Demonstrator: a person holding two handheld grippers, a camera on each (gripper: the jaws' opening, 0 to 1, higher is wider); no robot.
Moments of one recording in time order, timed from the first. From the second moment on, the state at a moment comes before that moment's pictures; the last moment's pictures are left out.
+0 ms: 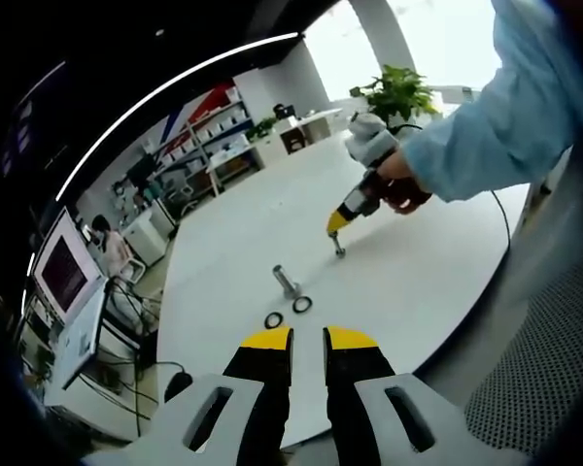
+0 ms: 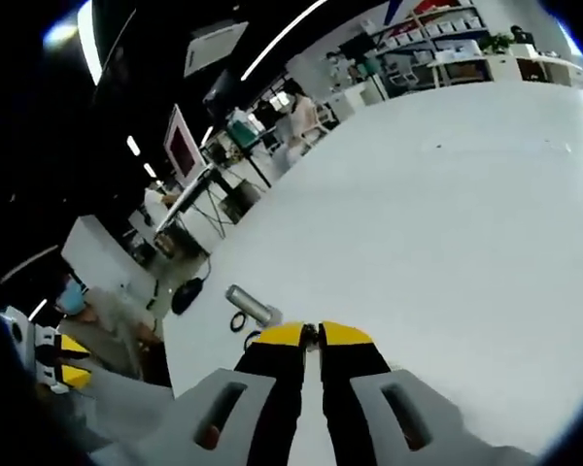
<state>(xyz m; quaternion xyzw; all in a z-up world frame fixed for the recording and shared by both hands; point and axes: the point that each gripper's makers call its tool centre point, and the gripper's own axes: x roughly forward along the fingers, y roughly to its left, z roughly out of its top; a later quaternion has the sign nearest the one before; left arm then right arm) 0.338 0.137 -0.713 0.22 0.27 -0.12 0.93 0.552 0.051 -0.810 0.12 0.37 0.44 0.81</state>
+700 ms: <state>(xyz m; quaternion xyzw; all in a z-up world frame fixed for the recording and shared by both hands) 0.338 0.138 -0.715 0.22 0.27 -0.12 0.93 0.550 0.049 -0.796 0.19 0.38 0.43 0.80</state>
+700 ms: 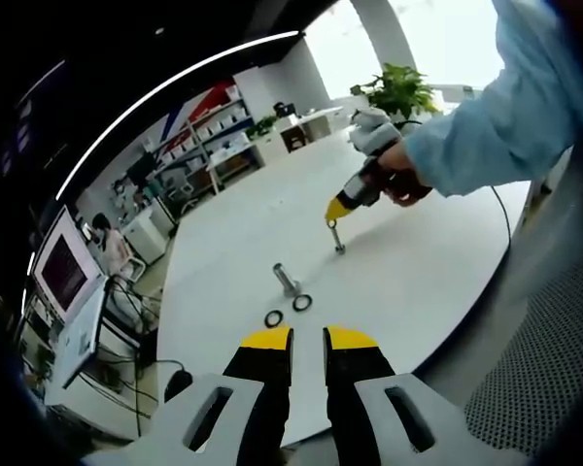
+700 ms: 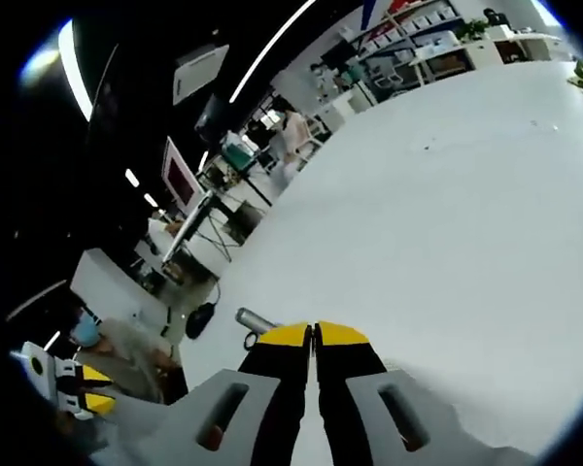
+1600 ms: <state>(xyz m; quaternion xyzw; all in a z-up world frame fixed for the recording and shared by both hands) 0.338 0.139 -0.715 0.22 0.28 -0.12 0.93 0.549 0.056 -0.806 0.29 0.41 0.39 0.77</state>
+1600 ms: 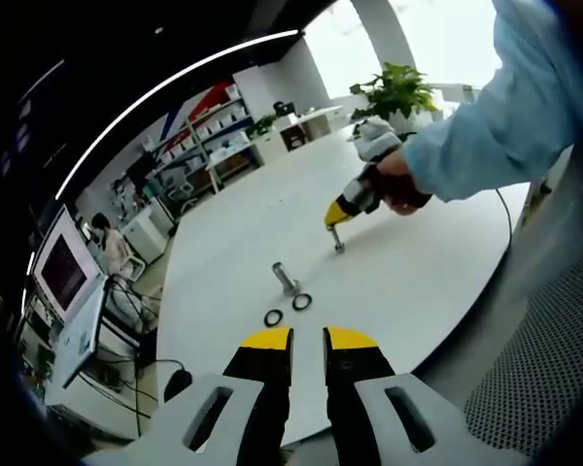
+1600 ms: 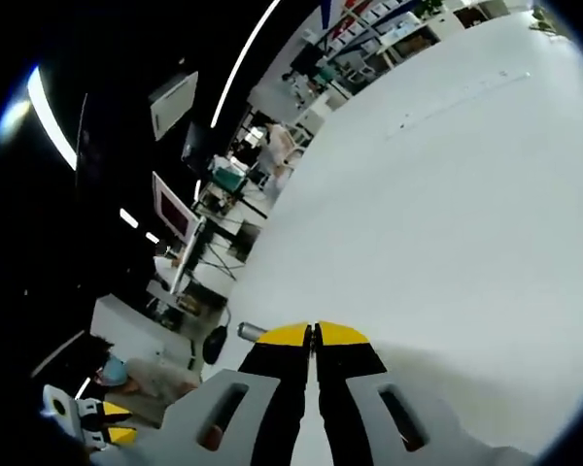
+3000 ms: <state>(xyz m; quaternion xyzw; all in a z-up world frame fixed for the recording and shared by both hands) 0.337 0.137 -0.715 0.22 0.27 -0.12 0.93 0.567 0.043 -0.803 0.33 0.37 0.35 0.79</state>
